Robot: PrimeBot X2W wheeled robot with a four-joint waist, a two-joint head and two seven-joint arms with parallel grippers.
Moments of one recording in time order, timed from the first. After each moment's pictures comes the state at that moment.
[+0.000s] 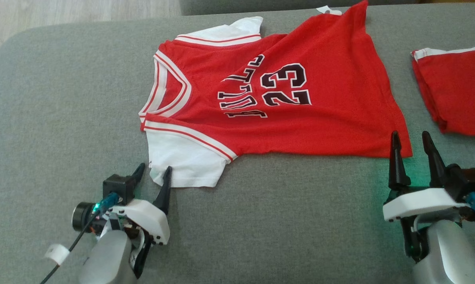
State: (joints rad) left arm -0.37 0.09 -0.25 0.74 -0.21 -0.10 -0.08; right arm -0.19 -0.05 -0.10 0.40 0.11 0.13 -0.25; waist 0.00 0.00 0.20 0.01
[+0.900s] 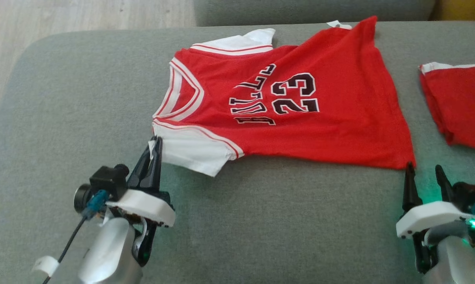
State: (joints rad) left arm -0.36 0.08 -0.26 0.58 -0.29 -0.11 -0.21; right arm -0.22 -0.05 -0.25 0.63 0.02 0.13 -0.21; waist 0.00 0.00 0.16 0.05
